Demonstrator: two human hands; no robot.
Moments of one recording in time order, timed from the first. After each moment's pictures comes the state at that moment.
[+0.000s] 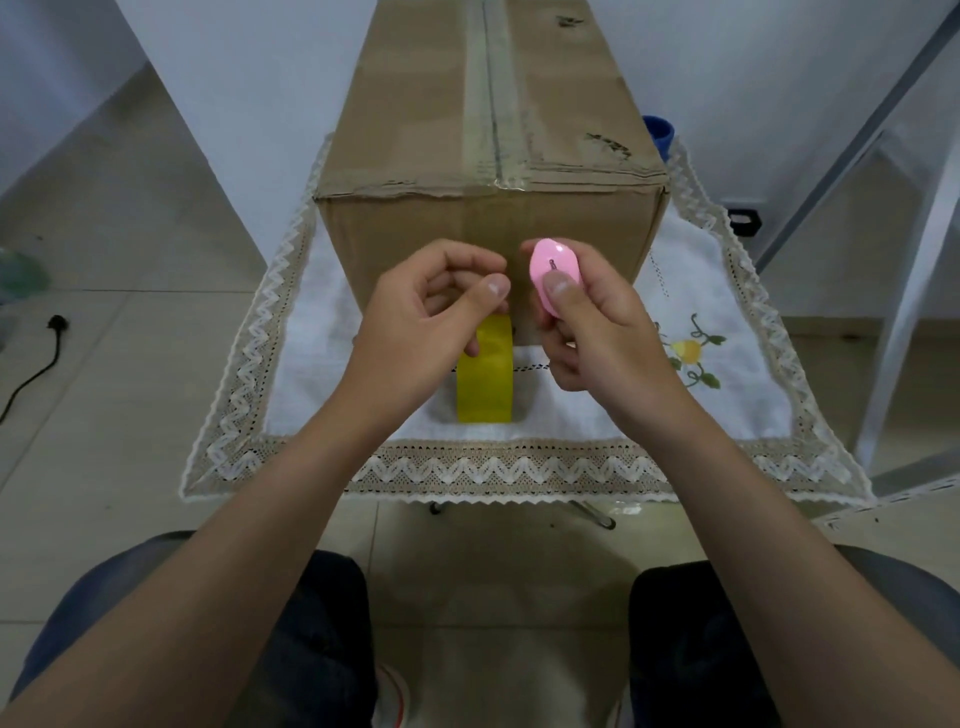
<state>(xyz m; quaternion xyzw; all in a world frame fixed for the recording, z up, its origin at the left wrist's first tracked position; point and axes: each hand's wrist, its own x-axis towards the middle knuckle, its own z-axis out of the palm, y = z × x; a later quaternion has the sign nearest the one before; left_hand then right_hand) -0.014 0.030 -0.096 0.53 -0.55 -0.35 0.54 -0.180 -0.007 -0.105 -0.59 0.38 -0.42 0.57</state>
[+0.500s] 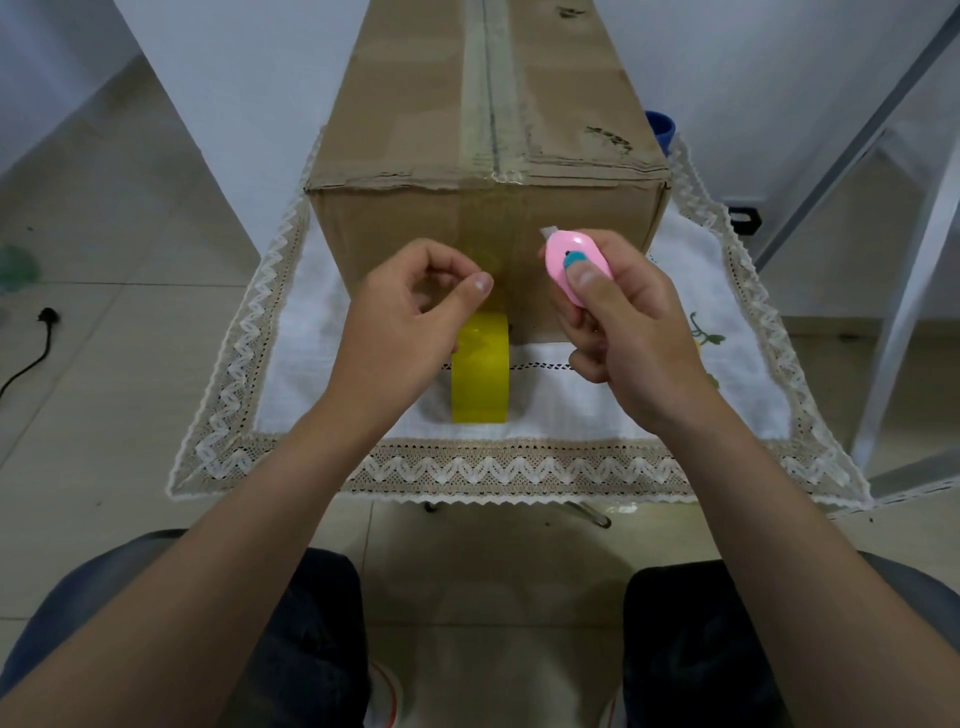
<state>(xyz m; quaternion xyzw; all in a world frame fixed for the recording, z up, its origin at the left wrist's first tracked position) -0.006 0.022 -0.110 0.59 -0.54 -0.29 0.52 -0.195 -0.012 -0.103 -0.60 0.34 -0.44 0.58</state>
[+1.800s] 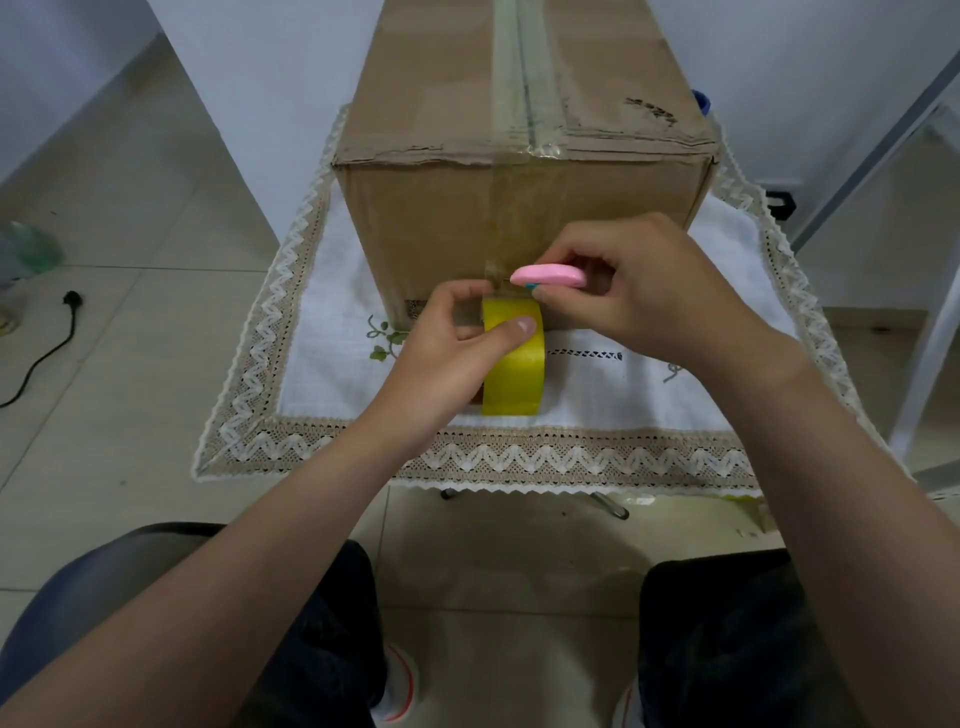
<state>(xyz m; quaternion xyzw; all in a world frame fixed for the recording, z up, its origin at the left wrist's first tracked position) -0.013 0.034 -0.139 0.61 -0.40 -0.51 0.47 -0.192 -0.055 -0.098 -0.89 0.33 -0.26 0.16</state>
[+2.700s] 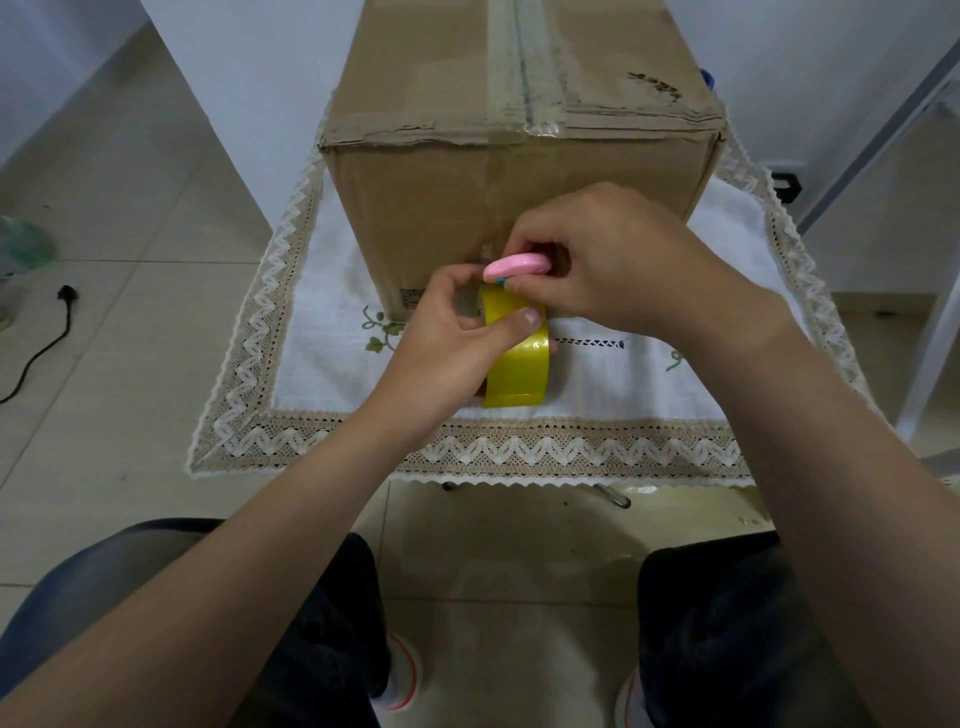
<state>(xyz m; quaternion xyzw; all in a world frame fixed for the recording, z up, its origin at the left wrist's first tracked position) -0.018 0.036 -0.134 0.54 -0.40 -0.54 0.50 -0.165 -0.057 -0.082 -0.92 0.34 -0.16 0.11</state>
